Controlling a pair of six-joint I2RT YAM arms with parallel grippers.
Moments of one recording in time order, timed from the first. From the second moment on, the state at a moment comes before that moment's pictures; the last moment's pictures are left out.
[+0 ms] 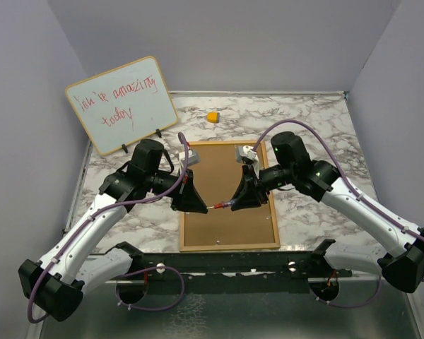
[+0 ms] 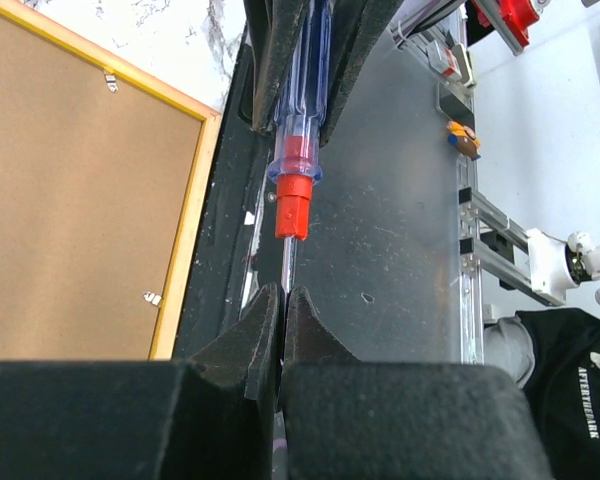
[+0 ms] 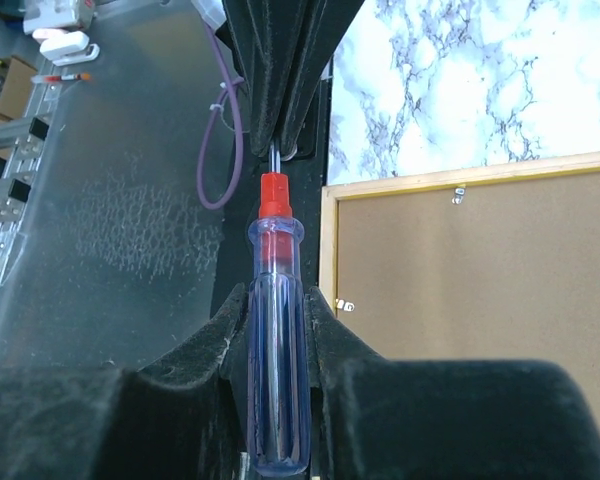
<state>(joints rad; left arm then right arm) -0.53 0.97 0.94 -0.63 1.09 -0.13 0.73 1.15 1.07 -0.52 -0.95 -0.18</state>
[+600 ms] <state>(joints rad) -0.53 0.99 0.94 -0.62 0.98 -0.13 0.54 1.13 0.97 -0.23 -0.95 0.22</state>
